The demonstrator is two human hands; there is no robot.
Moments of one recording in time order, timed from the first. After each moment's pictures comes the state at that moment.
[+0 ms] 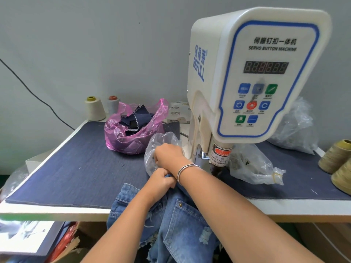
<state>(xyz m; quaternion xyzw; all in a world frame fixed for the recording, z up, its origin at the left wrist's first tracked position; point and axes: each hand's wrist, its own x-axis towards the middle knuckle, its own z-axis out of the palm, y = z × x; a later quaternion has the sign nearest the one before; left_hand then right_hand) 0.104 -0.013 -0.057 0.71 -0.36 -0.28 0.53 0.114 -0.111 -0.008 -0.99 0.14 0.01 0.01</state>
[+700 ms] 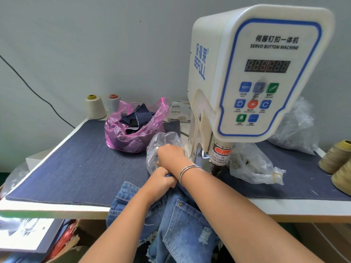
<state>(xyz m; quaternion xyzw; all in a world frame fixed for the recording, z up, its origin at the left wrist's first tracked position) 0.106 -0.012 -0.060 0.72 -0.37 -0.28 0.52 0.113 -0.112 -0.012 -0.98 0.17 0.03 -0.01</state>
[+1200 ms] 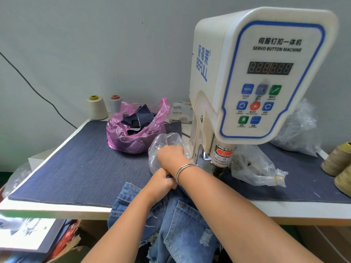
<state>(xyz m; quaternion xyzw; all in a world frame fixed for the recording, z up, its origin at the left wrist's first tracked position) 0.103 -0.012 -0.056 0.72 -0.34 -0.29 0.54 0.118 -0.107 -0.007 -0.98 0.17 0.09 -0.09</state>
